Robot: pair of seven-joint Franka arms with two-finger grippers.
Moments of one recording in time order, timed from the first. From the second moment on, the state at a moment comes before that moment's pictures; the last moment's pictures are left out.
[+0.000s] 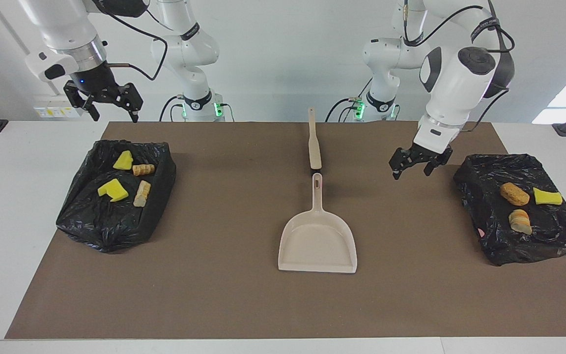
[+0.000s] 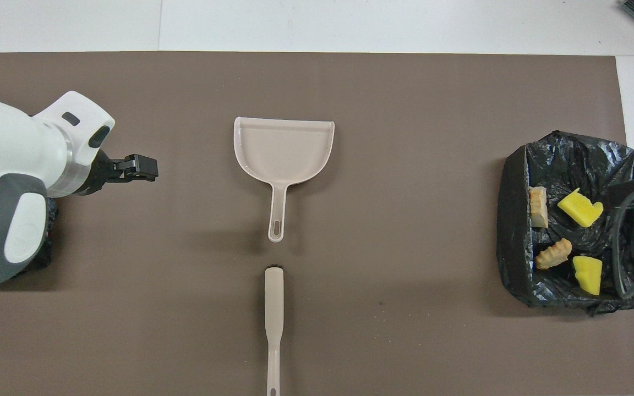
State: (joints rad) left arm -0.11 -0.01 -0.08 -1.87 -0.03 1.94 -0.26; right arm 0.03 -0.08 -0.08 -1.61 -0.05 1.51 -0.02
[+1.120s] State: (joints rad) left arm 0.01 -0.06 -0.08 -1.52 -0.03 1.48 -0.08; right arm 0.03 -0.08 -0.08 -1.61 -0.05 1.51 -0.02
